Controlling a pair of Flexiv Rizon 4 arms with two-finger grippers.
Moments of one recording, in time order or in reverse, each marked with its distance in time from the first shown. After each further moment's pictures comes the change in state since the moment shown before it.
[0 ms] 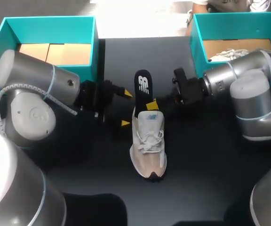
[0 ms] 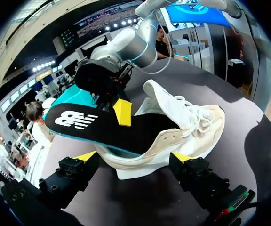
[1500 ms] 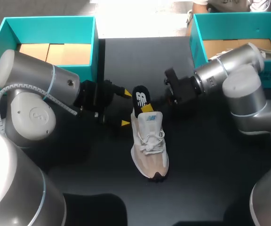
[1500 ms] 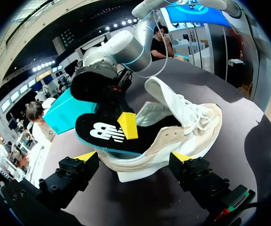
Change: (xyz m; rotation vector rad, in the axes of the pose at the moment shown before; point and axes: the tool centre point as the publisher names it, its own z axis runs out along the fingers) left arm 0.000 0.000 0.000 0.000 0.000 0.000; right arm 0.001 -0.013 0.019 0.104 0.037 0.059
